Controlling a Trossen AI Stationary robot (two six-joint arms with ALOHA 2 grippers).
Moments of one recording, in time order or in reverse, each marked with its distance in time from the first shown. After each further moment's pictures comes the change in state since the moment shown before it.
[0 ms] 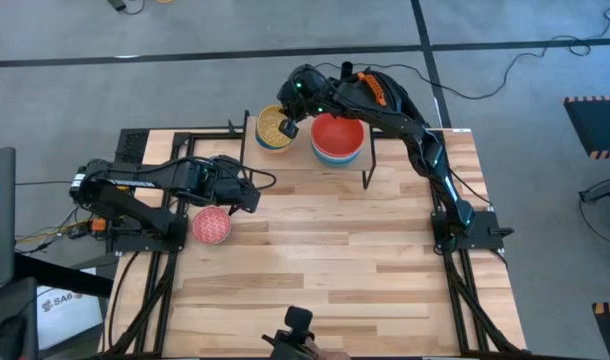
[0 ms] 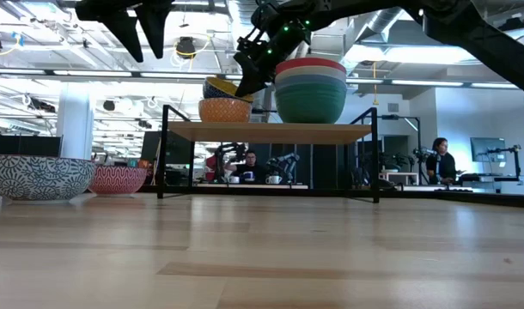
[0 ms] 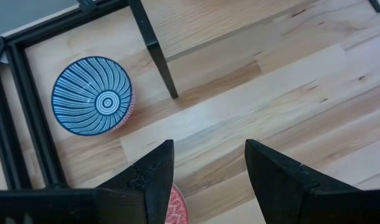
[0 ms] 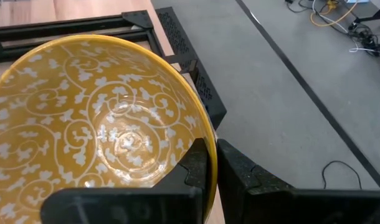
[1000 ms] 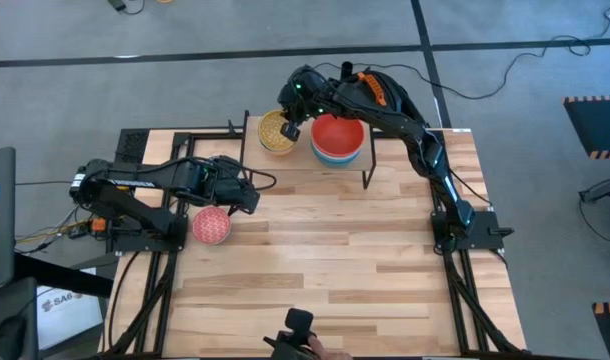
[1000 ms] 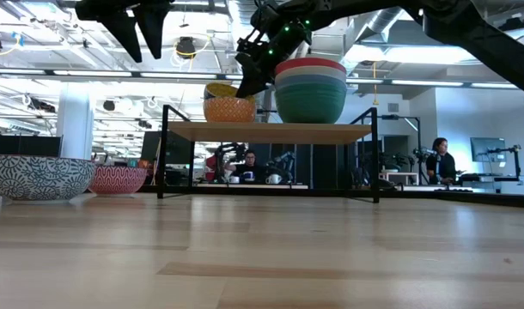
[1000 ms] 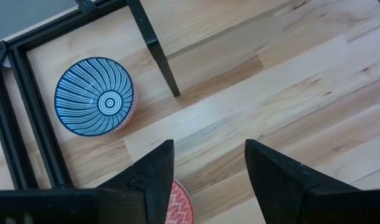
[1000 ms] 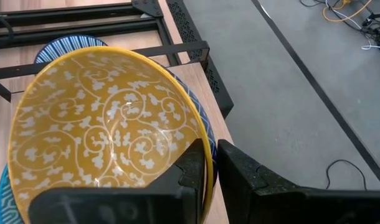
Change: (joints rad) left arm 0.000 0.000 0.000 -0.009 0.008 0.030; right arm 0.002 0.000 0.000 -0.038 -0.025 -0.024
